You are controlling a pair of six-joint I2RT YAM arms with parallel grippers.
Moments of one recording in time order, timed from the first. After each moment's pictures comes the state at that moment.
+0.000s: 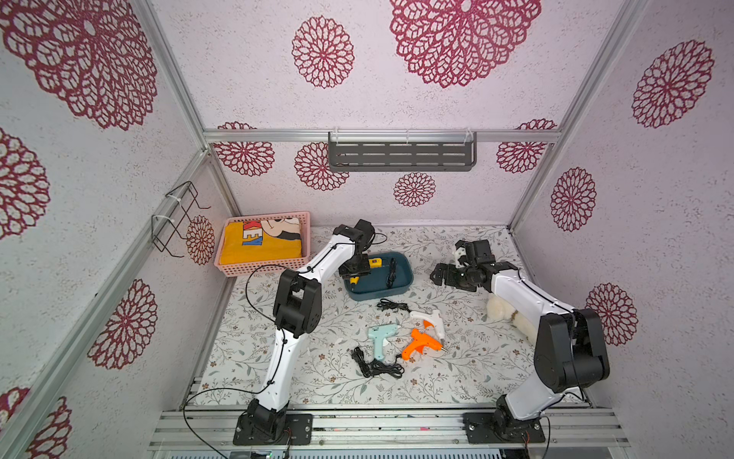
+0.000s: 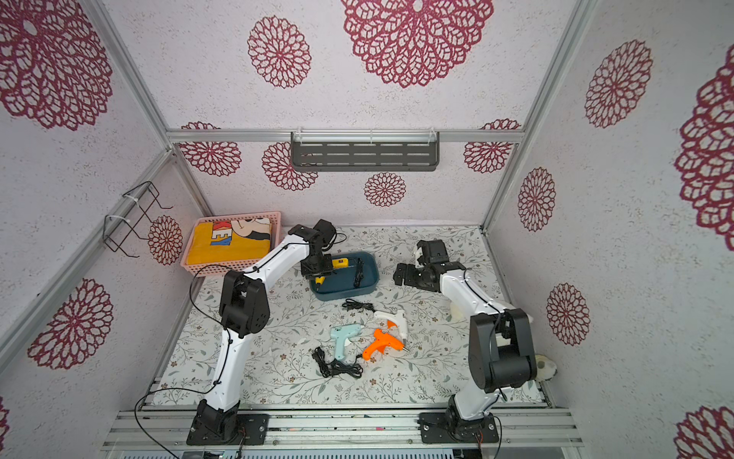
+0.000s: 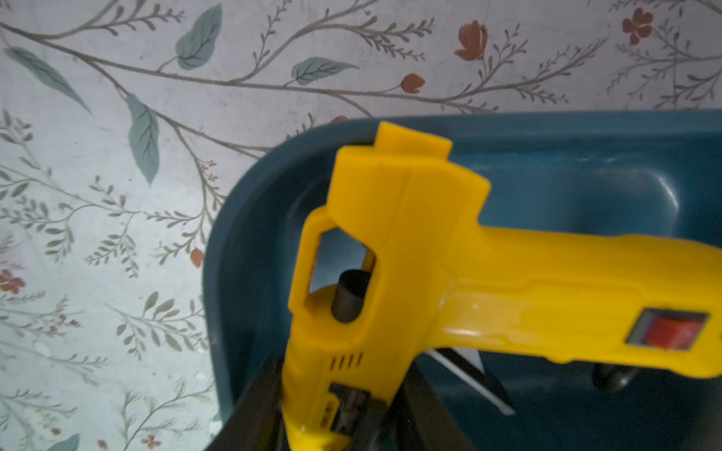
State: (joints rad) left arm -0.46 2.39 2.19 -1.19 -0.10 -0.65; right arm 0.21 1.63 1.16 -0.48 -0.22 0.32
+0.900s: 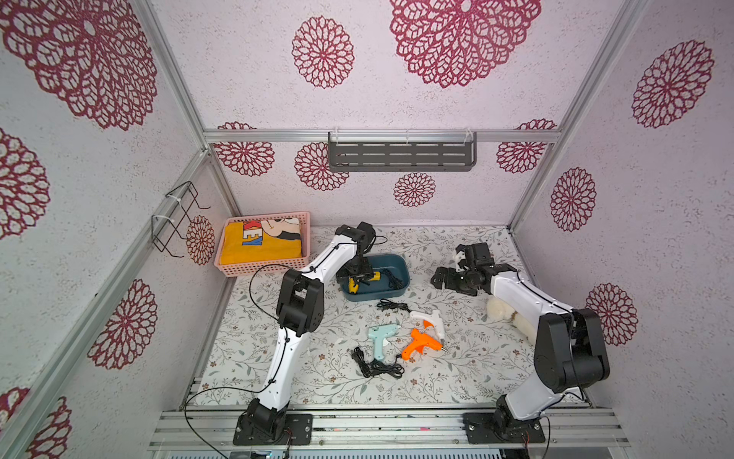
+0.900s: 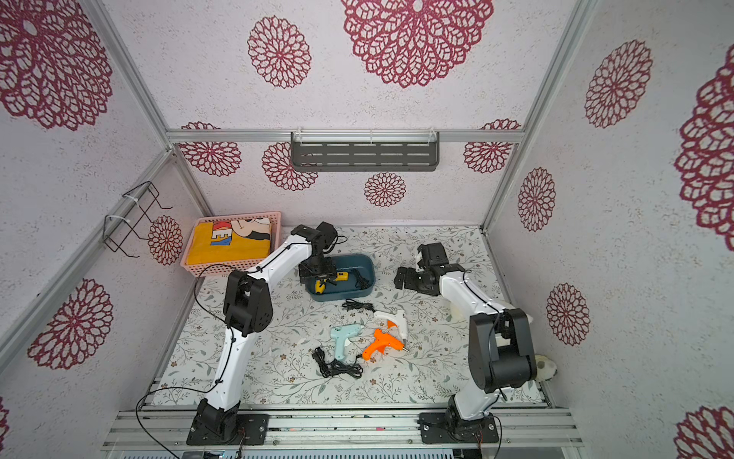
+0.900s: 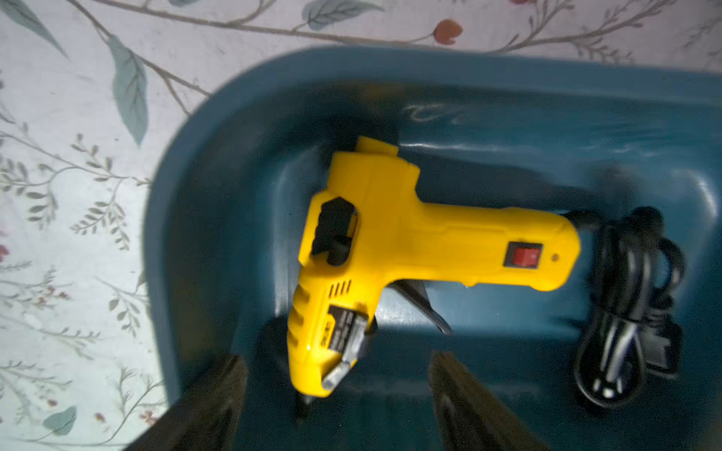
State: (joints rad) left arm -0.46 2.38 2.21 -1.27 -0.10 -0.66; right arm 0.21 1.63 1.13 -0.50 -0.21 0.33
